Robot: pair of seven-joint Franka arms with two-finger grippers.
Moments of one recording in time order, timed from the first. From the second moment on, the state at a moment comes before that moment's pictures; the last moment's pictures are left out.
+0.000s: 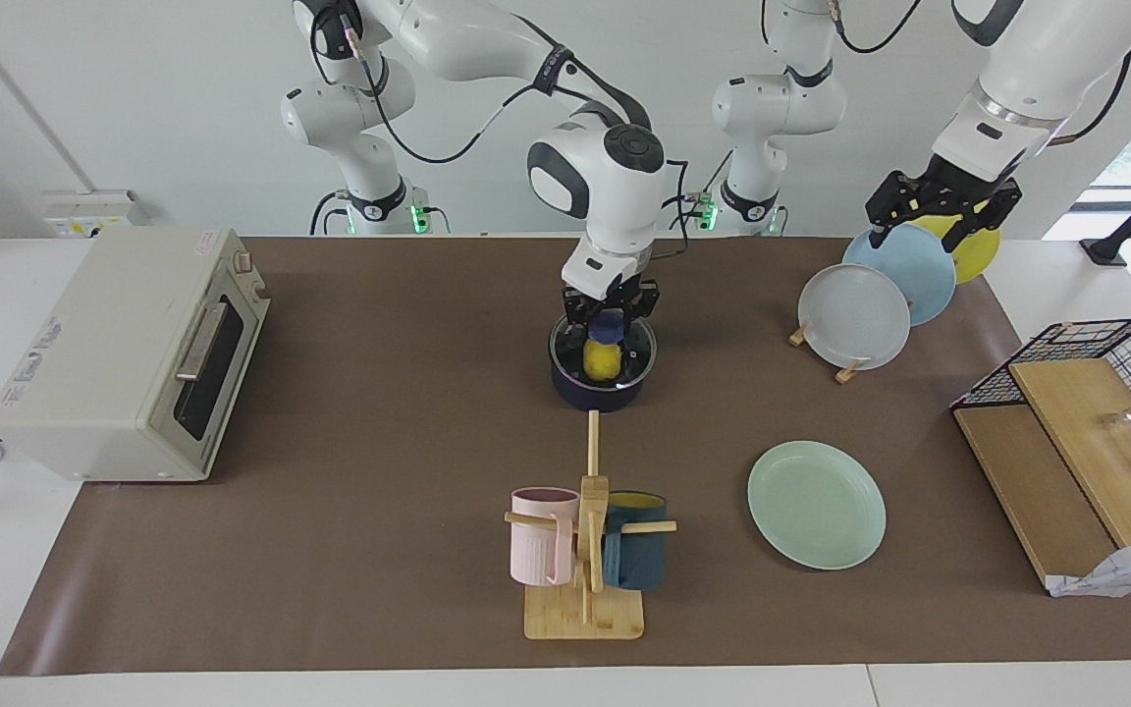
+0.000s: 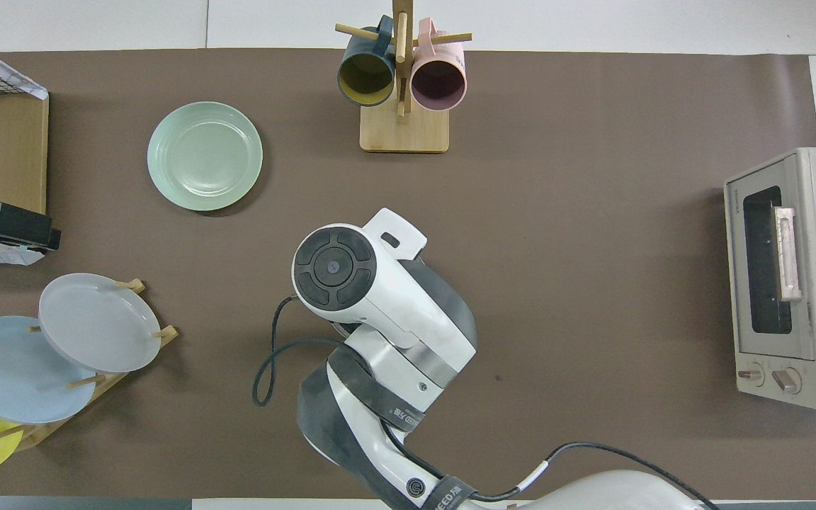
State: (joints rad) left arm -0.09 -0.05 0.00 -1.56 -0.02 1.48 0.05; right arm 0.59 0.39 0.19 -1.59 -0.09 1.95 0.69
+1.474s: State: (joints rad) left arm -0.08 -0.05 0.00 -1.57 -0.02 1.49 0.00; right arm 0.59 0.35 0.19 -1.67 -0.09 2.00 0.69
